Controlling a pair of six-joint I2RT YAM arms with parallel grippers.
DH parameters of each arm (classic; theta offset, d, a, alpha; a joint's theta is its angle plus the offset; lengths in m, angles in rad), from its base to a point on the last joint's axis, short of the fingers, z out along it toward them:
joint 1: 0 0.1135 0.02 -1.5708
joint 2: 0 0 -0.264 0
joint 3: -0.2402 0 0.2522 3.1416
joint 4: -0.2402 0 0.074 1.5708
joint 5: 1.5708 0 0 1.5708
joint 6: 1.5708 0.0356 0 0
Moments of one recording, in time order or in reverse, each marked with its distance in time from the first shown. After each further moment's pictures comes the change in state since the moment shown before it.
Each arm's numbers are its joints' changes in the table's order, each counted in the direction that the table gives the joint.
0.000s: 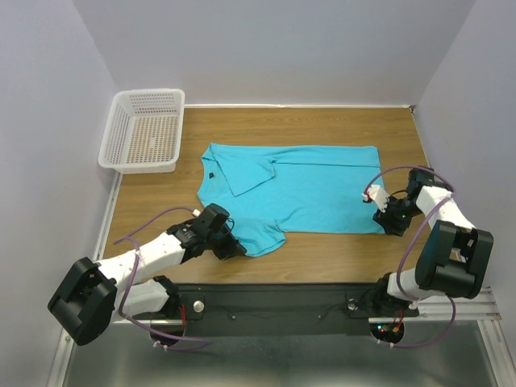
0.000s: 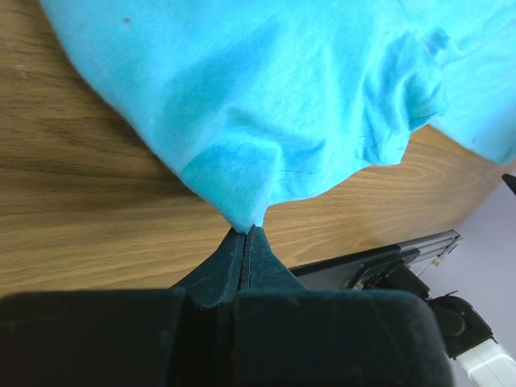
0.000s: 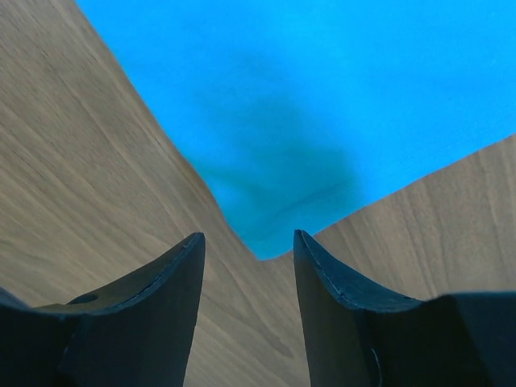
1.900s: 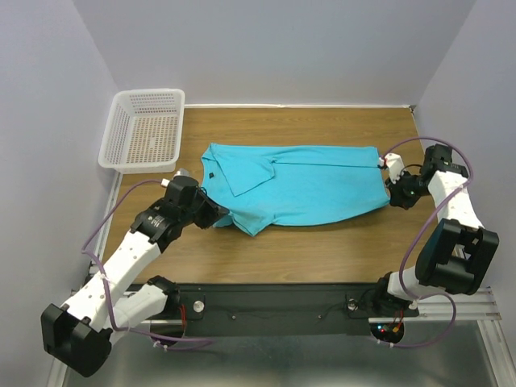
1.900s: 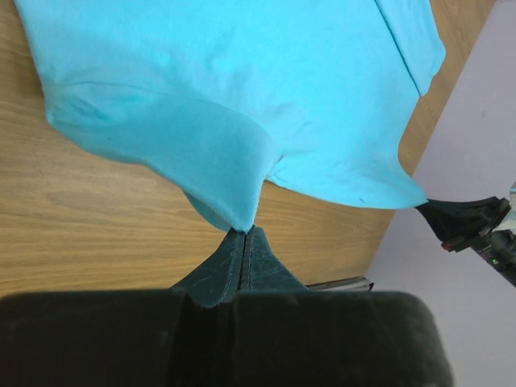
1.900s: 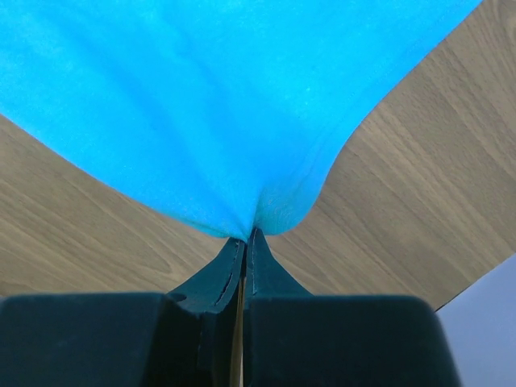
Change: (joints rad) left arm 0.229 -0.201 -0.278 -0.220 -0.061 0.126; right arm -0.039 0.032 -0.237 -0.048 -0.116 0.300
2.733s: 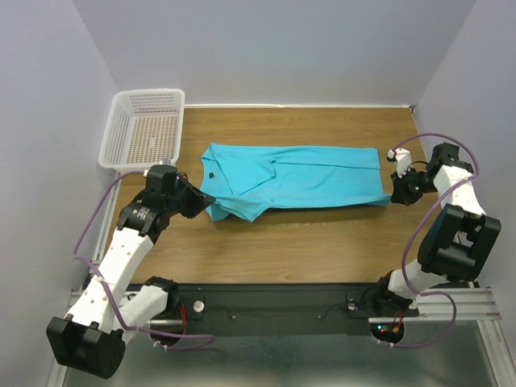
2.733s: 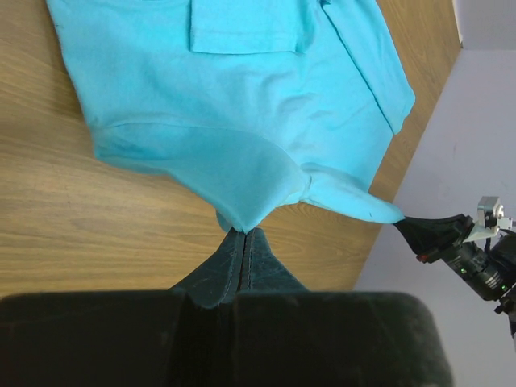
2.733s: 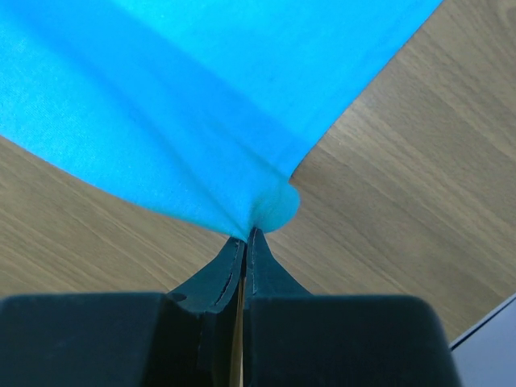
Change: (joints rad) left arm 0.208 0.011 -0.109 -0.074 0.093 0.105; right arm -0.068 0.098 -0.051 0.031 -0.091 0.083
